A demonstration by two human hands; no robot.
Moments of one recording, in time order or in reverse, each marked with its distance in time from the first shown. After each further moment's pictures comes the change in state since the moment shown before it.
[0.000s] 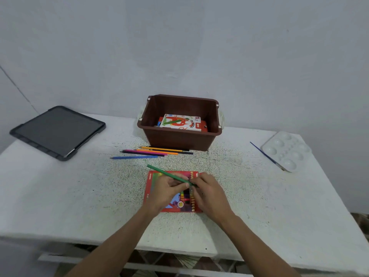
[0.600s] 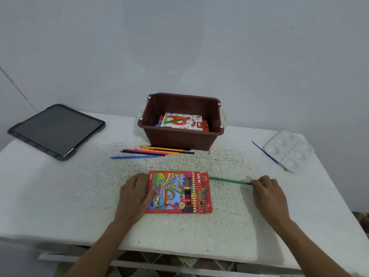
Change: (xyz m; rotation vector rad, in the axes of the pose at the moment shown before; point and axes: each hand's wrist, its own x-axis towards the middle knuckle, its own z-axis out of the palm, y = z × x) left_hand -0.008 -0.077 -0.090 1.027 0.383 0.328; right_hand -0.052 0.116 -0.076 -0.580 0.028 0.280
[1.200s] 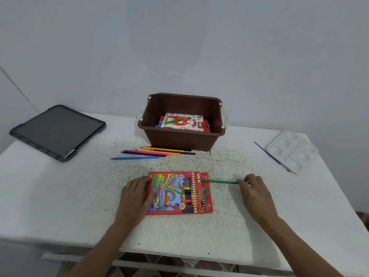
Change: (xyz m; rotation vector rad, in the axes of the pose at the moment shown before) left_hand -0.001 0.003 -0.003 0.029 -0.073 -0.008; right_hand 0.010 -0.031 0.010 0.039 0.049 -0.186
